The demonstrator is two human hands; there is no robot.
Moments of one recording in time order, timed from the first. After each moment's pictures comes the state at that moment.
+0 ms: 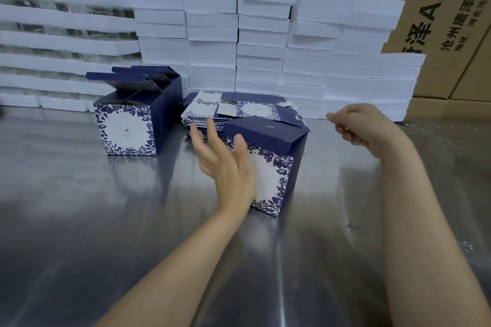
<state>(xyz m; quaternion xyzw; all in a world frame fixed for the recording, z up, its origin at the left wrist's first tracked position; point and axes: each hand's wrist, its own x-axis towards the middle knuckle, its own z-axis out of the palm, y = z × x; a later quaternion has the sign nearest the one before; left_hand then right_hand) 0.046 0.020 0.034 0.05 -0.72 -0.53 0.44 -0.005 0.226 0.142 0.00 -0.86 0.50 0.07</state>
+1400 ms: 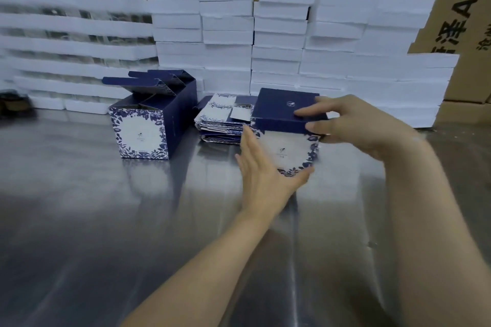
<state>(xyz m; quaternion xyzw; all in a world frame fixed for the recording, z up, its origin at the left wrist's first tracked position) 0.015 0.040 0.019 -0.03 -0.81 -0.47 0.35 0.008 0.178 0.158 0.20 -0.86 0.47 0.02</state>
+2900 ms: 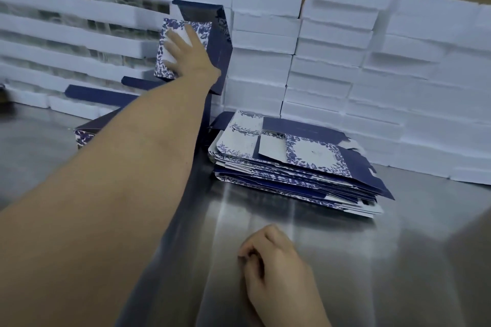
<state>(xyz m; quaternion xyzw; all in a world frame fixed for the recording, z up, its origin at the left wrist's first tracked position) -0.264 -0.211 0.181 0.26 -0.88 -0.24 0.32 -0.042 0.031 0.000 0.27 -0.92 0.25 0.11</state>
